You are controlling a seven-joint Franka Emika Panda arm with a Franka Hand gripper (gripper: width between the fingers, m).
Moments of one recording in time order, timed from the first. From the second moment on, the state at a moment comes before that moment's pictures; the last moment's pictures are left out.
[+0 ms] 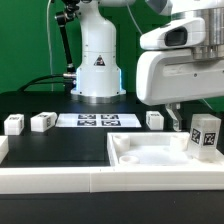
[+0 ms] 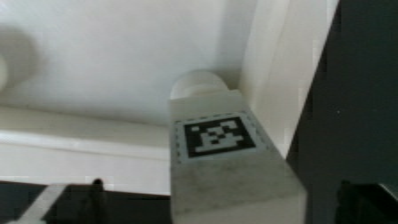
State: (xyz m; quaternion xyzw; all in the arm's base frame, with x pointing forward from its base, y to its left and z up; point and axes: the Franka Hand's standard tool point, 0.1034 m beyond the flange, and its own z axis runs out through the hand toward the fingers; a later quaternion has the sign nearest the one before) arm 0.630 0.120 0.083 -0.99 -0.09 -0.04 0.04
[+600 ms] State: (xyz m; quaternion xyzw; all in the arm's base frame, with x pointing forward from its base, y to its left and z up) arm 0.630 0.117 0.083 -1.00 -0.01 -0.04 0.05
